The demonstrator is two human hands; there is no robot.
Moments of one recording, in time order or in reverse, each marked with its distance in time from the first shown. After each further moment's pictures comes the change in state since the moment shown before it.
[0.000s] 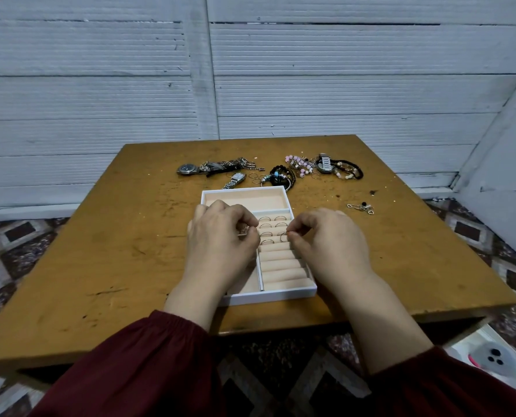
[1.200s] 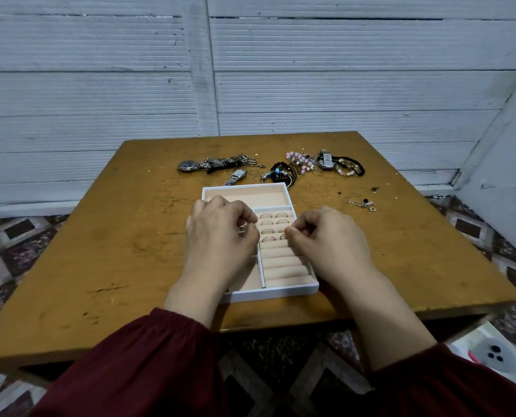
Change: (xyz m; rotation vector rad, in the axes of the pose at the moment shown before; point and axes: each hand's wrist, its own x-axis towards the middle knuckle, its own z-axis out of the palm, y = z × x) left_hand 0.001 -0.001 -0.001 0.061 0.014 0.006; right_hand 0.001 -0.001 0.000 0.078 -0.076 0.075
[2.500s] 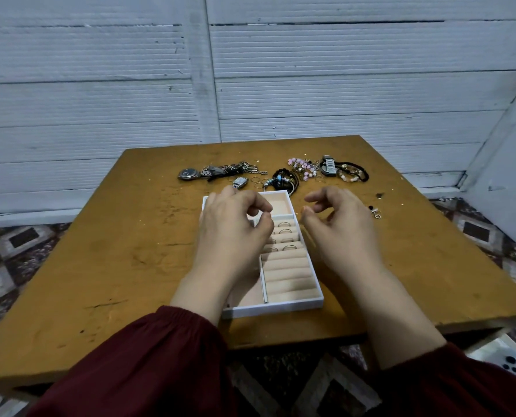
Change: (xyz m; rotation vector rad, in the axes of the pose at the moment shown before) left_hand 0.022 0.014 0.001 -0.162 0.025 0.085; right_hand 0.027 0.012 0.005 0.308 0.269 -0.066
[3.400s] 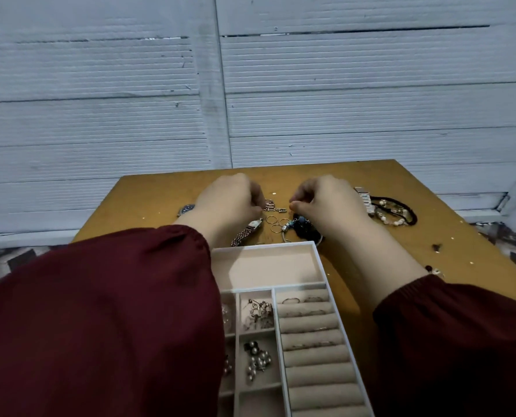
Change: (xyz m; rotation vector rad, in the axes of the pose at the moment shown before) left_hand 0.165 -0.067 0.033 0.284 -0.390 -0.012; right_hand 0.156 0.014 0.079 -0.276 -0.334 0.000
